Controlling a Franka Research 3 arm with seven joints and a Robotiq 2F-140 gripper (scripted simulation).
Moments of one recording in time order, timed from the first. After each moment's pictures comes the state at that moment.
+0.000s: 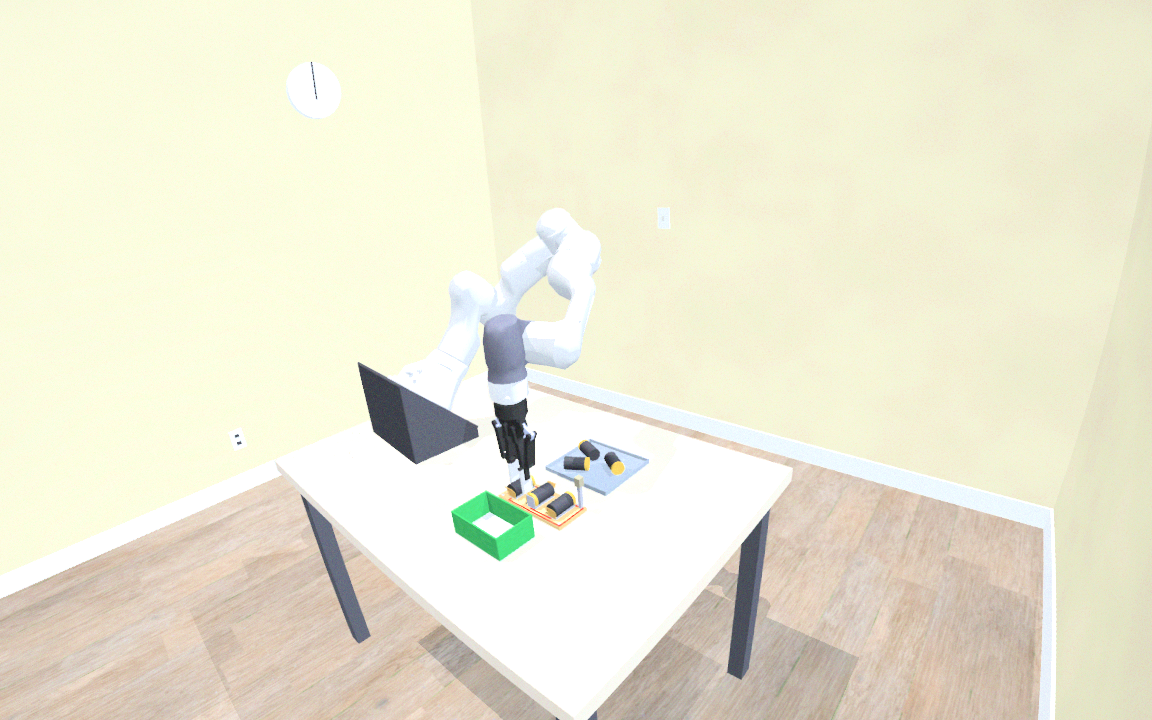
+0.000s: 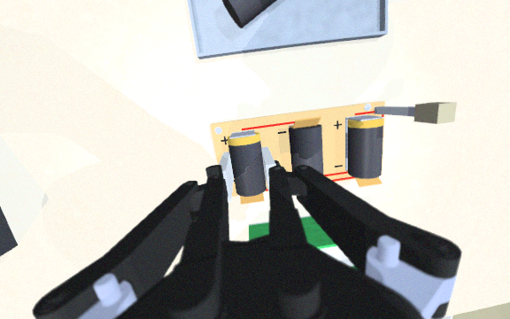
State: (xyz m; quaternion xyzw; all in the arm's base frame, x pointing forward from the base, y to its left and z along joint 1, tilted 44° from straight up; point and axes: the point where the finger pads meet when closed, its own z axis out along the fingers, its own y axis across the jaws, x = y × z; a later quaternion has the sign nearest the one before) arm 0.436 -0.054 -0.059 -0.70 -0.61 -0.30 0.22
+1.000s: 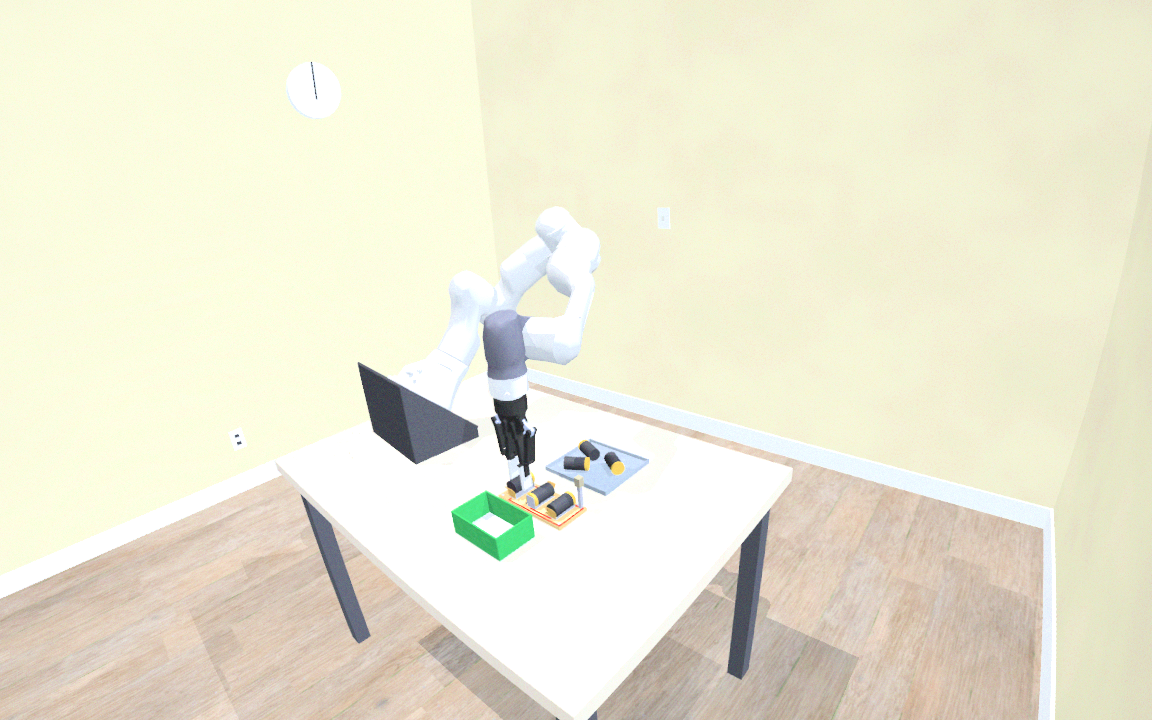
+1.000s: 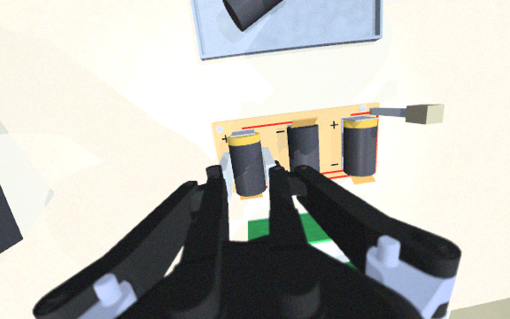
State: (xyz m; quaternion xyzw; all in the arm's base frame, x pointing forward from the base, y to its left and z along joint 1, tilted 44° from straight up) arm 0.435 -0.061 -0.052 -0.69 -0.62 -0.30 0.22
